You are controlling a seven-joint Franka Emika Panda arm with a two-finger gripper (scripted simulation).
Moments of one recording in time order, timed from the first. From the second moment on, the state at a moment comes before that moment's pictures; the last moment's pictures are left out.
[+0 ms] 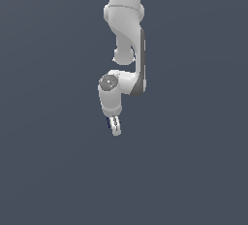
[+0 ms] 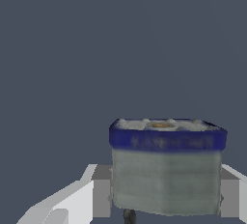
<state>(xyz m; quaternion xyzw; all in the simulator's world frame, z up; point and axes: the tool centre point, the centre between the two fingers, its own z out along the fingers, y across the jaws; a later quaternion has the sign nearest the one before) -0.028 -0.055 0.013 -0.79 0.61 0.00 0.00</state>
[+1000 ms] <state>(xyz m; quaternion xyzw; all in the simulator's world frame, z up) -0.100 0.051 0.028 -0.79 0.61 0.00 0.00</state>
